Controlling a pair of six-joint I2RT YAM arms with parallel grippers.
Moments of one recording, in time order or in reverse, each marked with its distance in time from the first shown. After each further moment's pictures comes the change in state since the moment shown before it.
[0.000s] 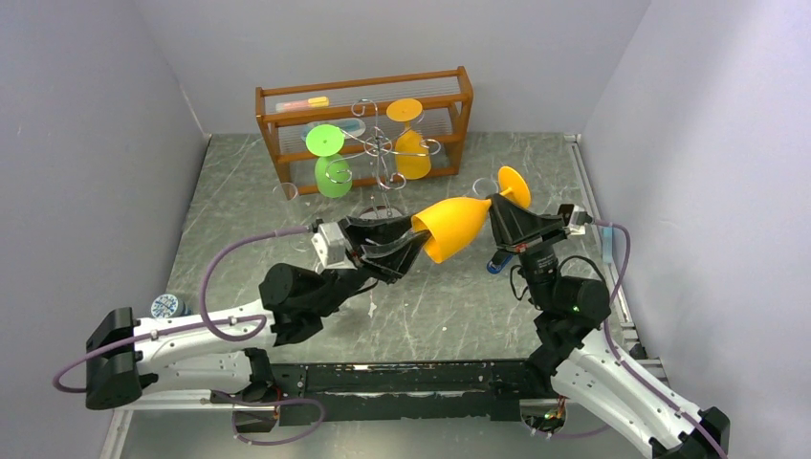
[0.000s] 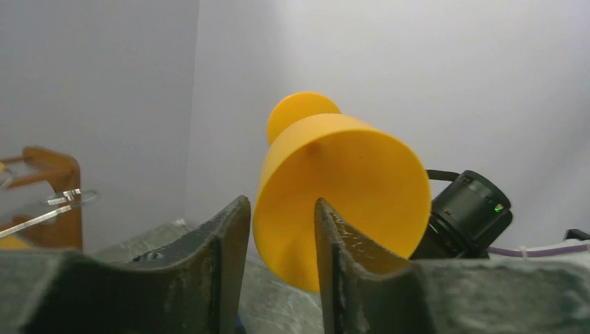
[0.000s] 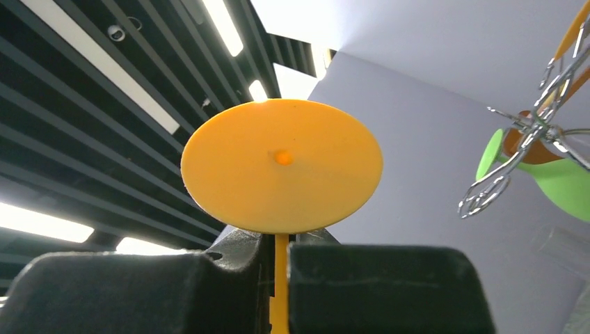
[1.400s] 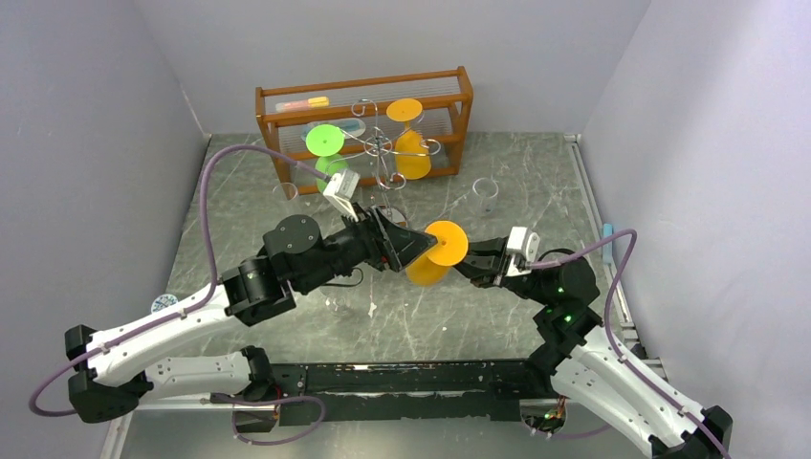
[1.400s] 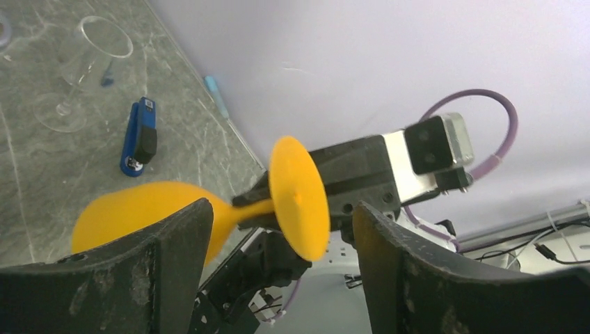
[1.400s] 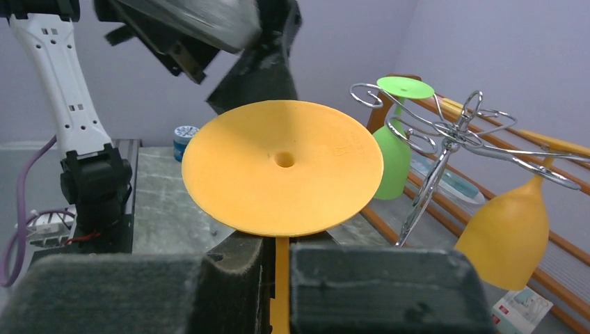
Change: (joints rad) left arm 0.072 -0.084 0.380 -1.086 0.010 -0.755; right arm 0.000 0.024 0.066 -0.323 -0.730 -1.433
